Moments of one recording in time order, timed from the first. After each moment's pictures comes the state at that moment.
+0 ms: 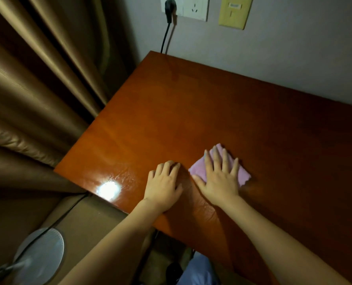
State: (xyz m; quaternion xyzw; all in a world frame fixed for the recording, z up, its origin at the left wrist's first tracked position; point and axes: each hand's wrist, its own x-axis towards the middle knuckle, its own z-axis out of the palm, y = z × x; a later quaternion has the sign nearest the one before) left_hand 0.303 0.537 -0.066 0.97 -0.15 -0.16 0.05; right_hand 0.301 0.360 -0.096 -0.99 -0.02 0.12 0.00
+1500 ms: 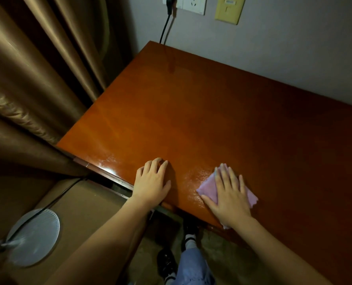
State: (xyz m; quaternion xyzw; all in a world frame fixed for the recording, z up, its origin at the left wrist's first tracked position) left_hand 0.237 0.568 -0.067 0.98 -0.13 -0.15 0.08; right_hand 0.181 0.340 -0.099 -0.99 -0.01 0.13 -0.01
